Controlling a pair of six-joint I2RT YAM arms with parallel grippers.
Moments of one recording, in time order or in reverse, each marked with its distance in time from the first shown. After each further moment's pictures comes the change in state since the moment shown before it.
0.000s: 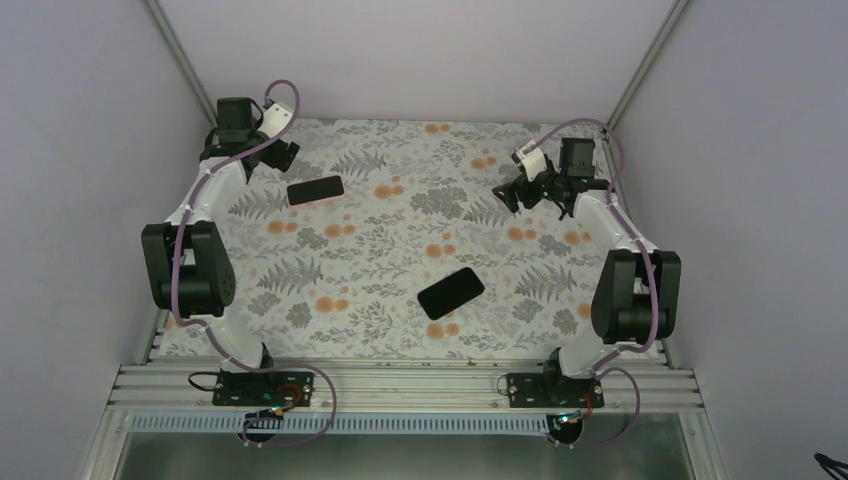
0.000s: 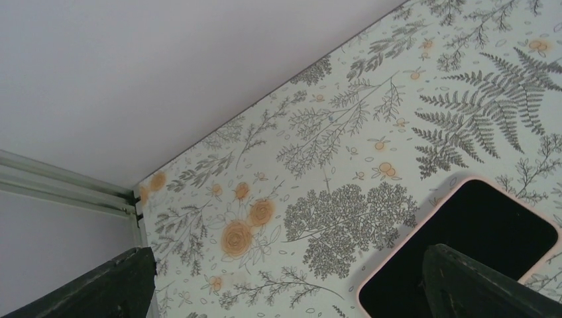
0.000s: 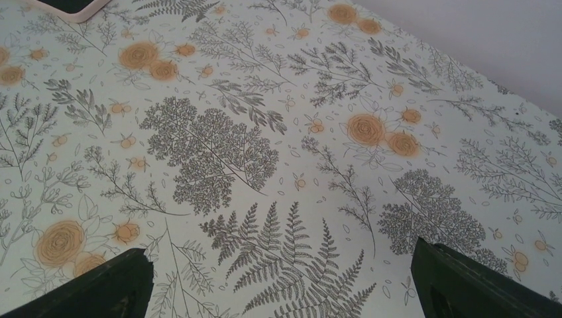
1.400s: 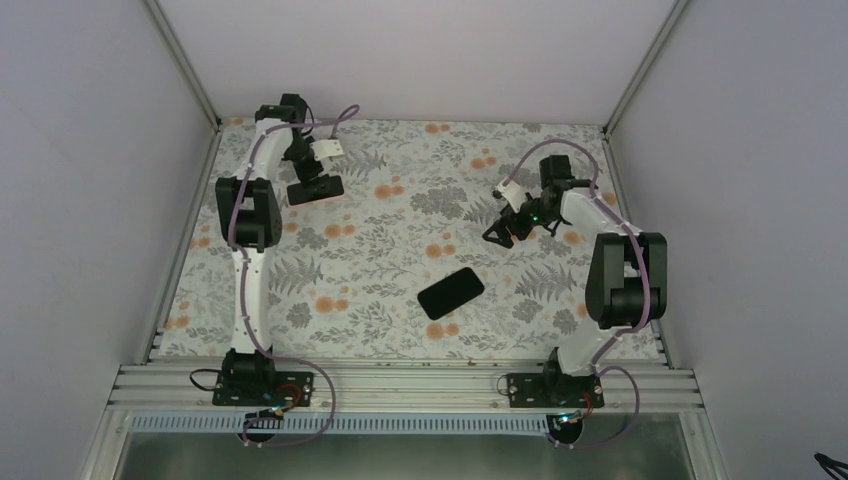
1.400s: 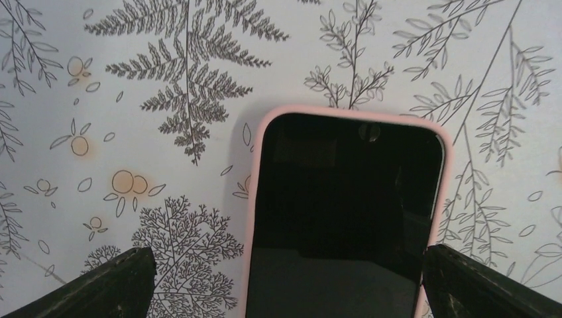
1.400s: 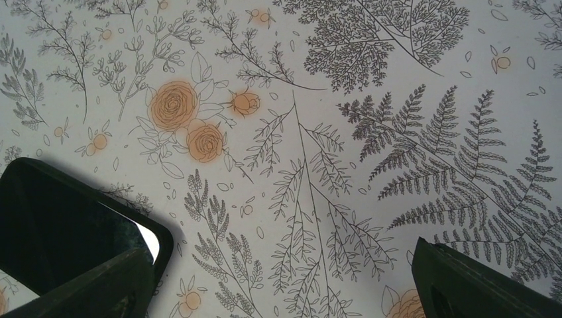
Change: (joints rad) left arm -0.114 0.766 0.945 -0.935 0.119 0.507; right arm 0.047 0.102 0.000 -0.366 -0.059 -0.233
